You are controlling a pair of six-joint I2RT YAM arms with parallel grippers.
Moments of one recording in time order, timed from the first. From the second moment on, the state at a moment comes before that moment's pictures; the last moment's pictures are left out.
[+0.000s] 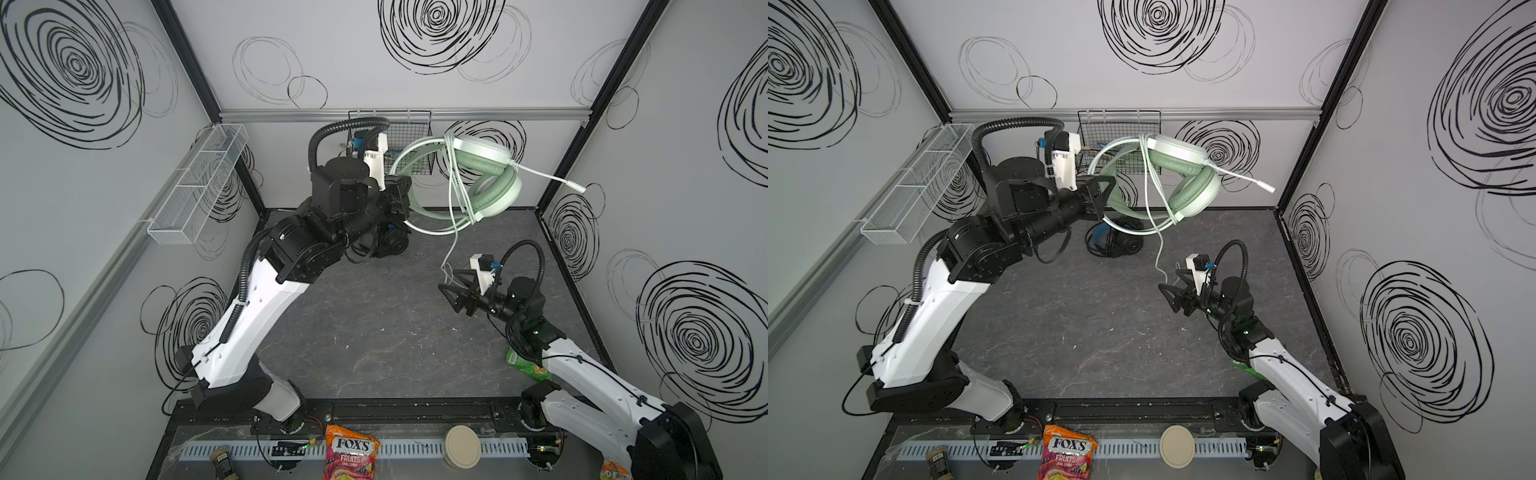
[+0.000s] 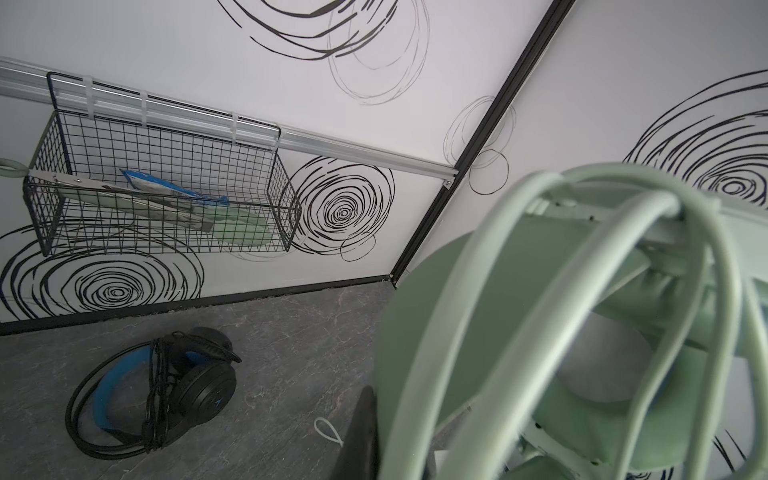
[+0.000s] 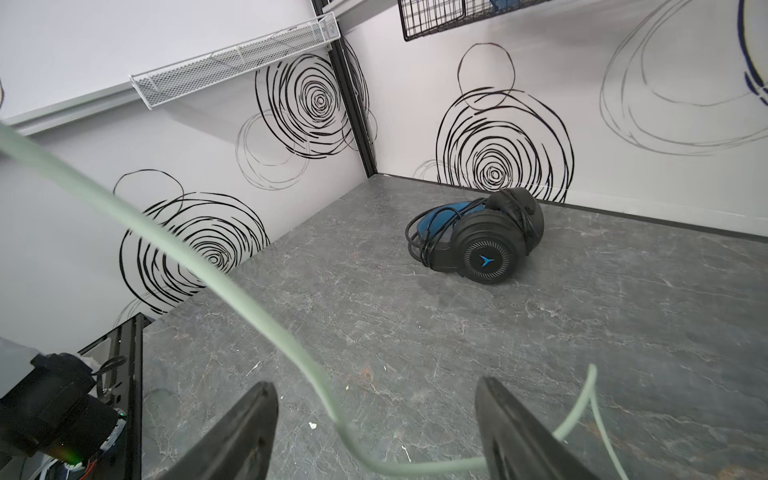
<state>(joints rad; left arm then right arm) -0.78 1.51 2.15 -0.77 -0.19 -0.48 0.47 0.96 0.44 0.39 -0.46 0.21</state>
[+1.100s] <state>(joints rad) -0.53 1.37 1.94 -0.65 0.02 -0.55 0.48 0.99 0.50 0.37 -0.43 0.22</state>
